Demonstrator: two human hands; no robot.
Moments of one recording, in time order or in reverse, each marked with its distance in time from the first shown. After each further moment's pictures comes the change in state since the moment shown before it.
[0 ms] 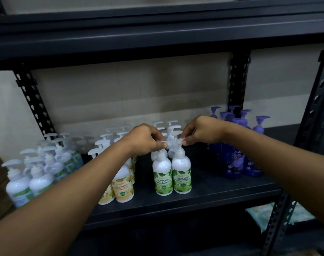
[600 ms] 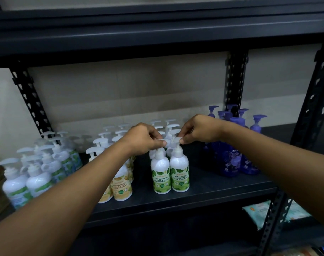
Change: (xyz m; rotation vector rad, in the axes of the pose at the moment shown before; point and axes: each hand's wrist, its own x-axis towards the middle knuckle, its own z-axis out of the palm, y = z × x) left_hand -0.002 0.000 0.006 -0.032 0.070 -0.021; right_hand -0.002 -0.002 0.001 0.023 -0.005 0.012
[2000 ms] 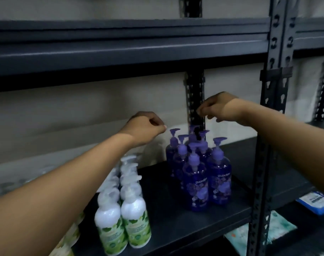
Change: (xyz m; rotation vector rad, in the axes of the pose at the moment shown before) left_hand 0.123 0.125 0.042 -0.030 0.112 0.226; right_hand -0.027 0.119 -0.144 0.135 0.498 0.240
